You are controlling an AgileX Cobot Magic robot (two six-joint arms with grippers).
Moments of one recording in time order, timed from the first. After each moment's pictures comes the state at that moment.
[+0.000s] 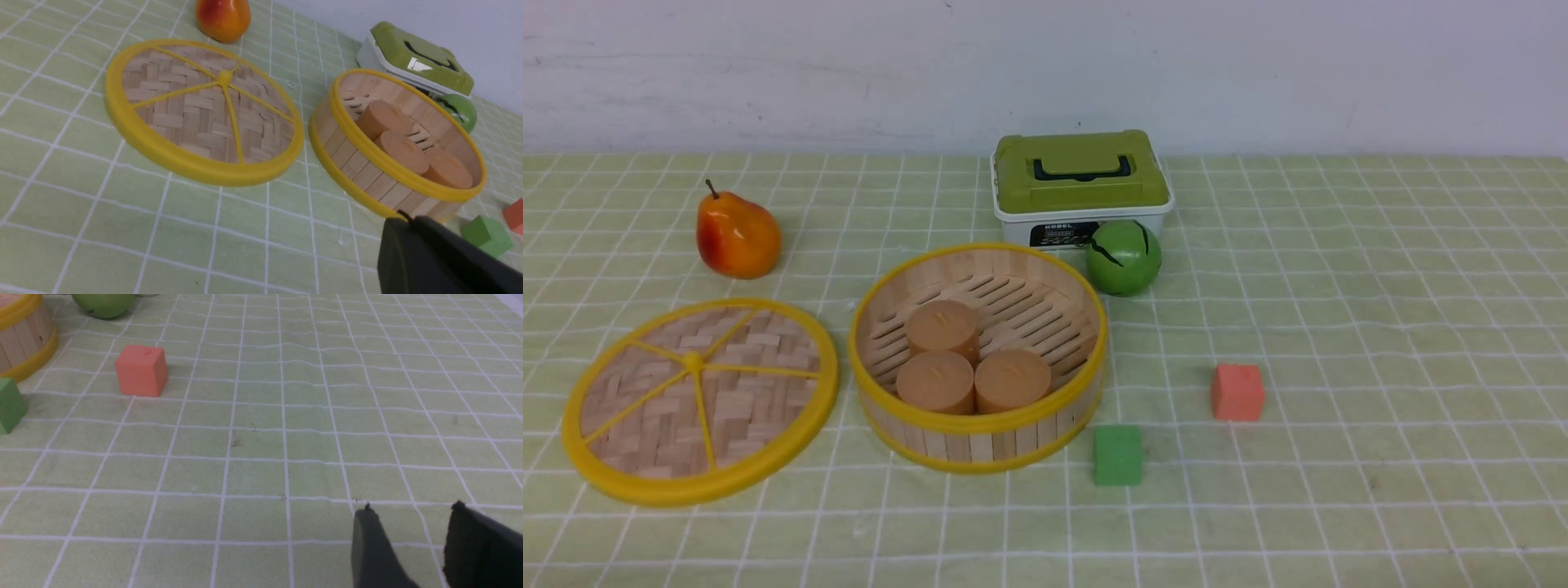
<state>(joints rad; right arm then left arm) 0.02 -0.02 0.02 -0.05 0.37 0.07 -0.04 -0.01 -0.21 -0.11 0.56 -0.37</state>
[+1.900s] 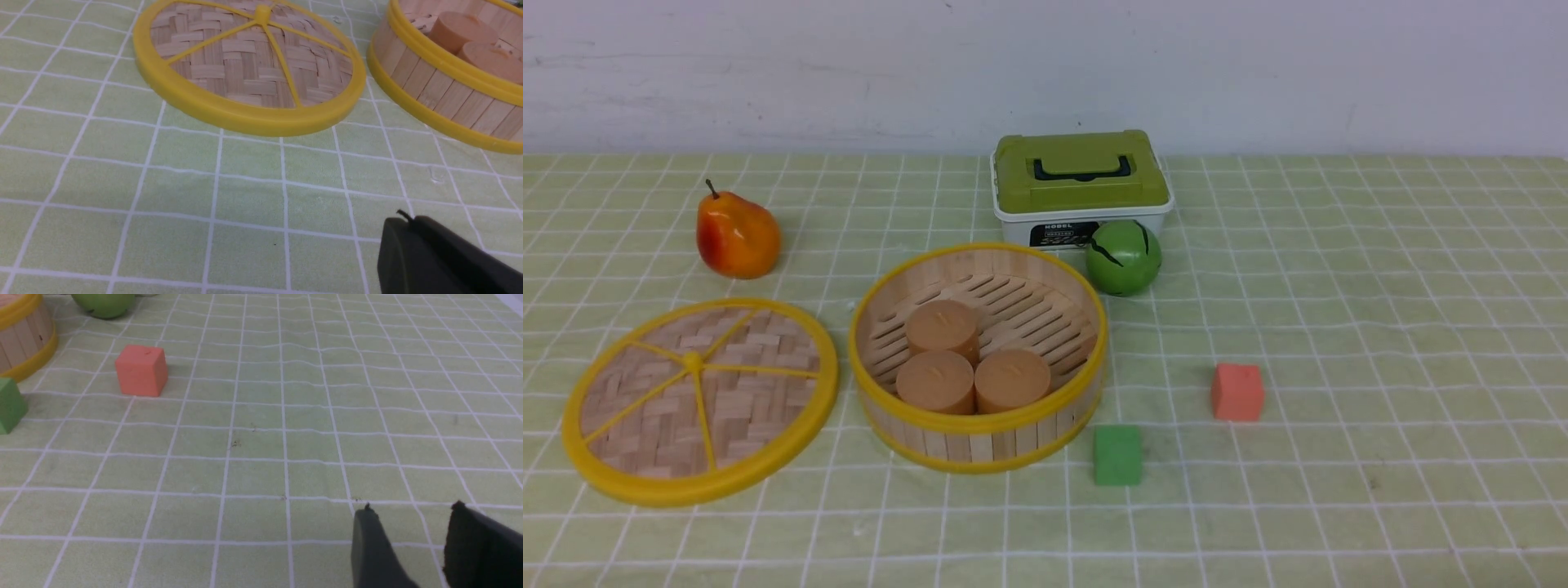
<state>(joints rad) 0.02 -0.02 0.02 -0.05 0.37 0.07 -0.04 -0.01 0.03 -0.07 0.39 -0.19</state>
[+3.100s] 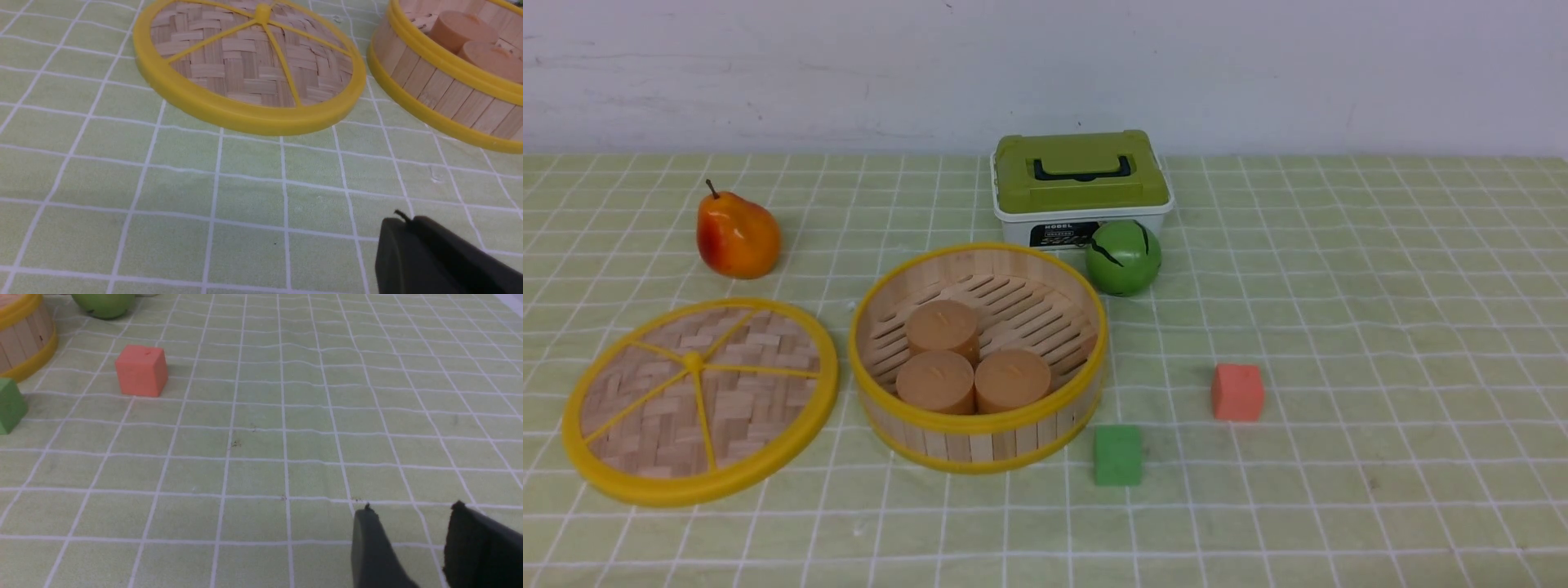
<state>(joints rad) 0.02 -0.02 0.02 -0.05 0.37 0.07 -0.04 -0.01 0.03 -0.07 0.39 -0.19</state>
